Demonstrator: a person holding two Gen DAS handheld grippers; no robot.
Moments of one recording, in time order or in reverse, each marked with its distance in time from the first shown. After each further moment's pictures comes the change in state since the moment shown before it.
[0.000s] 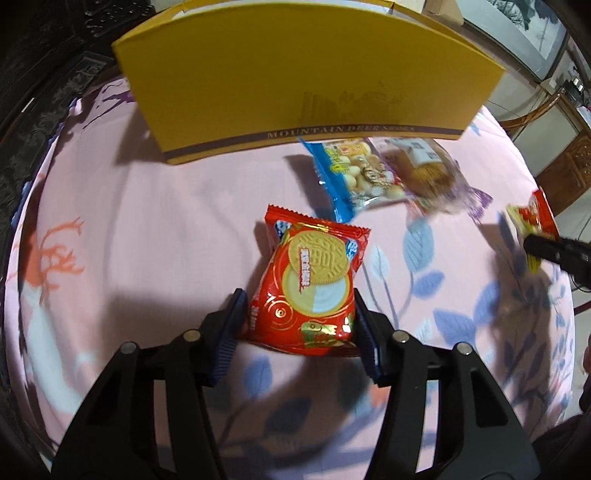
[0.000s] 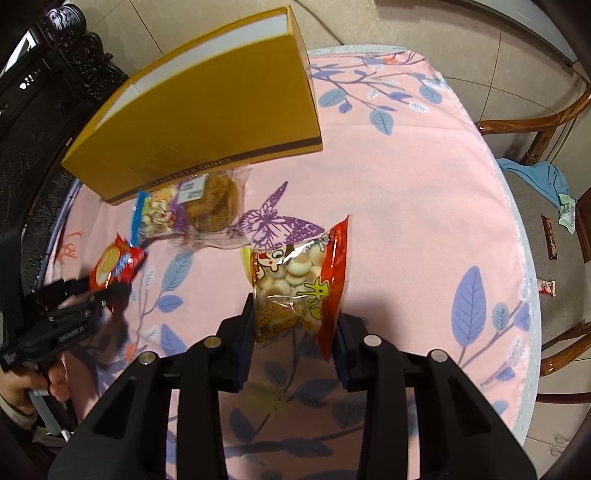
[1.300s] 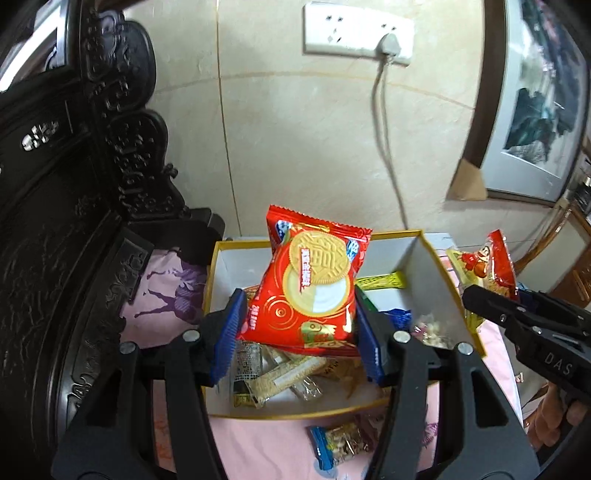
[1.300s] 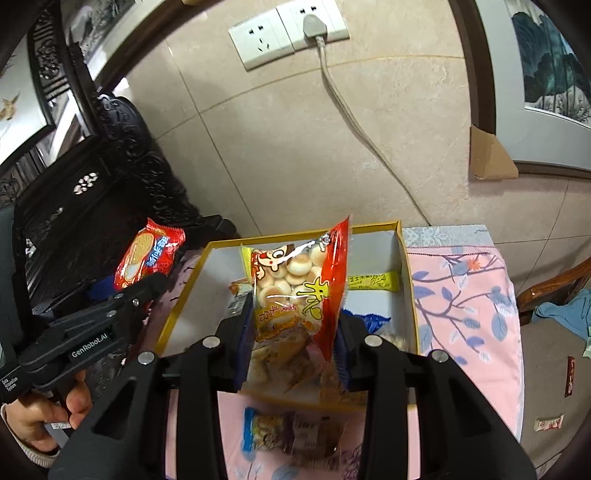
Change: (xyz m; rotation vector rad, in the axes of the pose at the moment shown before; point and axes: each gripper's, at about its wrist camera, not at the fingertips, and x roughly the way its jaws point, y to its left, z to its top) left arm -0.115 0.007 0.226 -0.086 -0.388 0.102; right arm -0.058 0.084 0.212 -0.131 -0.329 0.174
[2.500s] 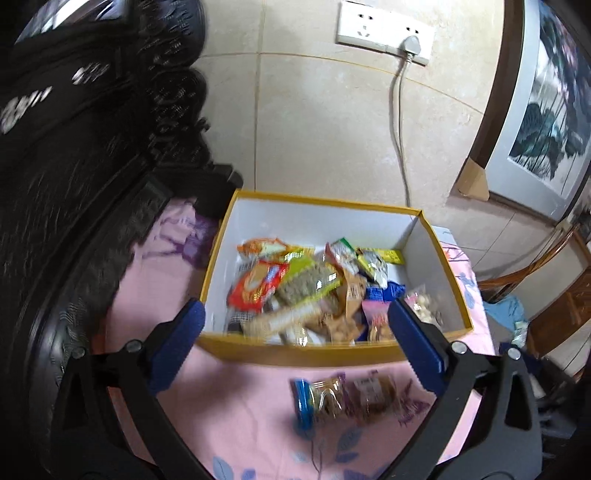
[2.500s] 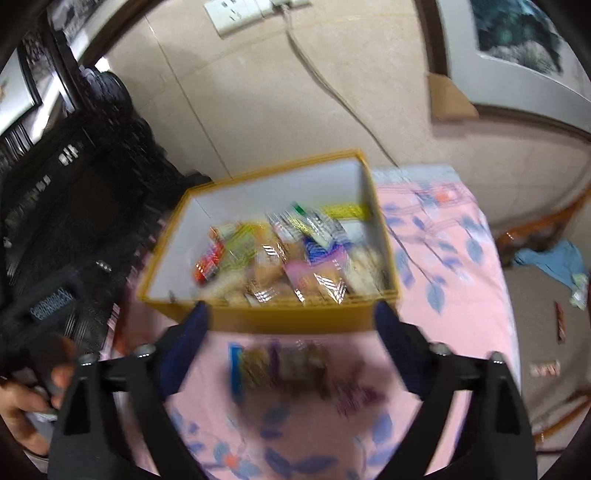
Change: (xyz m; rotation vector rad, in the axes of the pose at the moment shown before) left arm -0.044 0.004 -0.070 -0.159 0.020 0.008; right arm -0.043 -0.005 -0.098 0.090 0.113 -0.135
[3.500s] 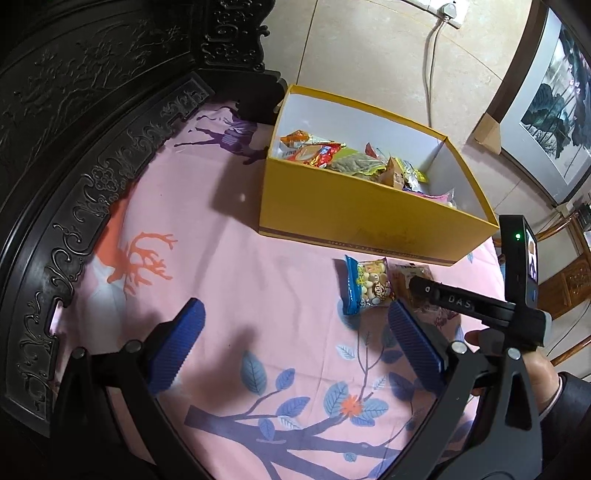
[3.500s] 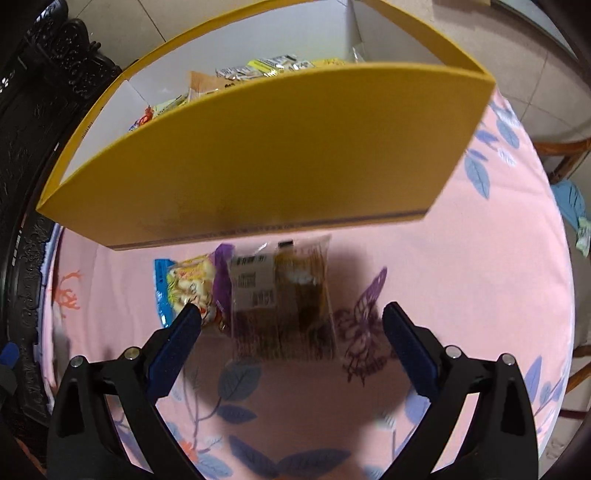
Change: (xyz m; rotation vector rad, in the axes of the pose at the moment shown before) left arm -0.010 0.069 -0.110 -0.087 0.174 -0.012; right arm 0.134 0.009 -0.046 0.002 0.302 -0.076
